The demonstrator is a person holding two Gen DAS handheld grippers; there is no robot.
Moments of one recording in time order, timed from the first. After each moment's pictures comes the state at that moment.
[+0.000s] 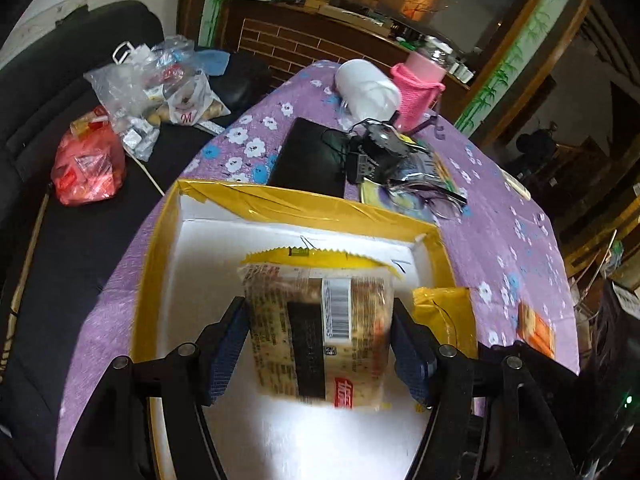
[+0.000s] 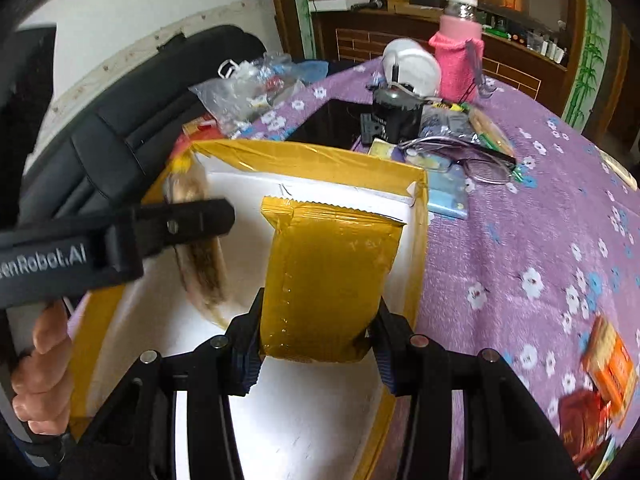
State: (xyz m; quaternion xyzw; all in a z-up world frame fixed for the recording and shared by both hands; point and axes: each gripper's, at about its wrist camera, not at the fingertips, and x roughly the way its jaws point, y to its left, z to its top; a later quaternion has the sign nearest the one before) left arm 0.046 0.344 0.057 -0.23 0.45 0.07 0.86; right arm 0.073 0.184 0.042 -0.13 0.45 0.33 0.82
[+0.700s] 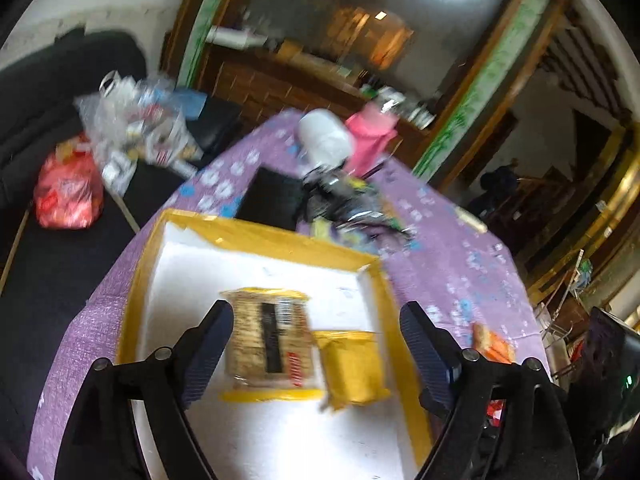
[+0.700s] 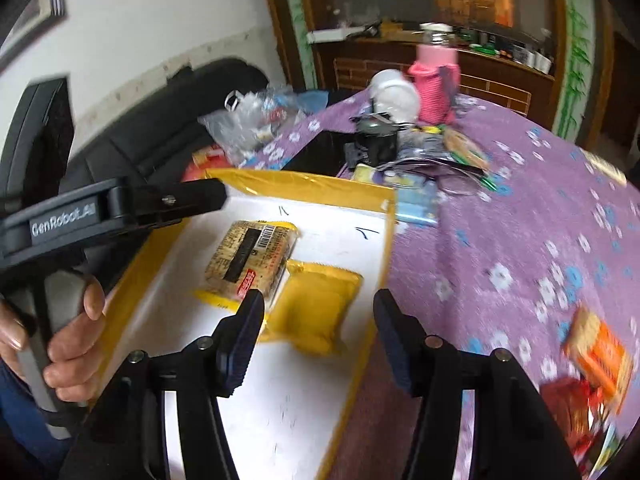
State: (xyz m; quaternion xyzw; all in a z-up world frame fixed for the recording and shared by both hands) left arm -0.001 0.317 0.093 -0.24 0.33 0.03 0.91; right arm 0.041 0.111 0.076 -0.06 0.40 0.35 0.84
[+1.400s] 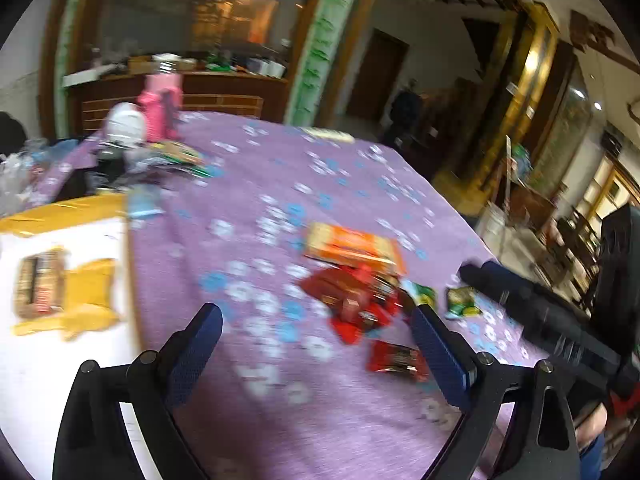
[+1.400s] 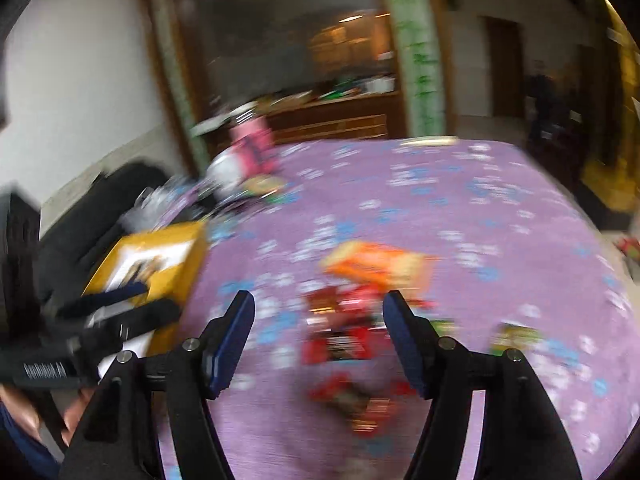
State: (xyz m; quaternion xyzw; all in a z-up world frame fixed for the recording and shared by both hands) left arm -0.006 0.069 0.085 -0.10 0.36 -0.14 0.92; right arm -0.015 -0.157 0.092 0.07 0.30 0.14 0.94
